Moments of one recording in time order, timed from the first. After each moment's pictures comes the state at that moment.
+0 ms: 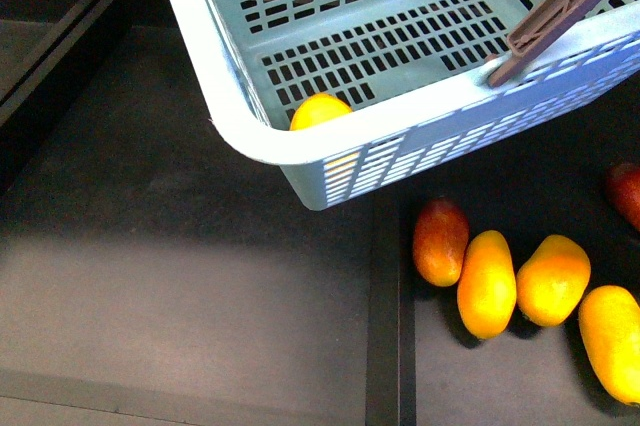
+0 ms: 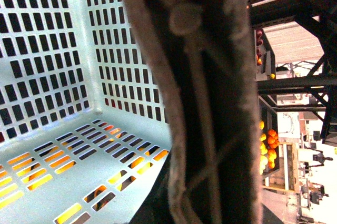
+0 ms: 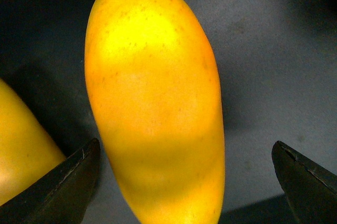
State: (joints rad) left arm -0.64 1.90 1.59 -0.10 0.24 -1.06; right arm -0.53 2.35 0.67 0.54 -0.03 -0.01
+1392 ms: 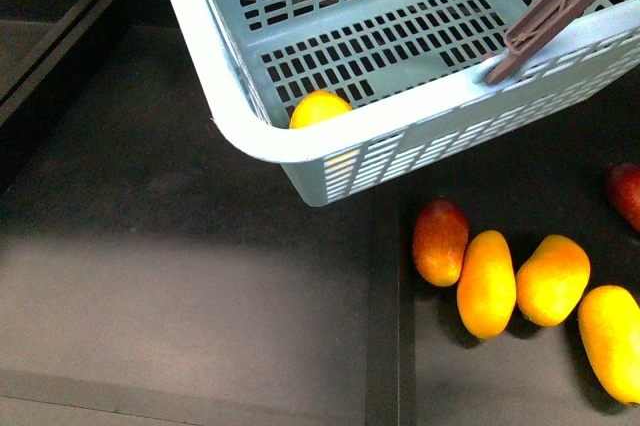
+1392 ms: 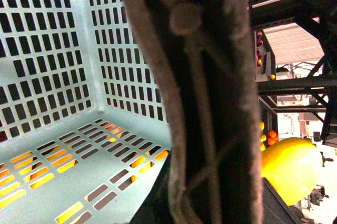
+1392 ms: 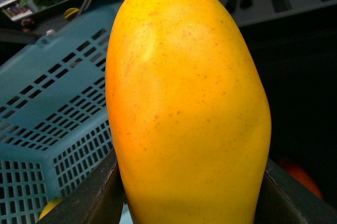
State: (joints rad) left arm -0.64 1.90 1.59 -0.10 0.24 -1.06; right arm -0.15 1.19 0.80 0.10 -0.27 0.23
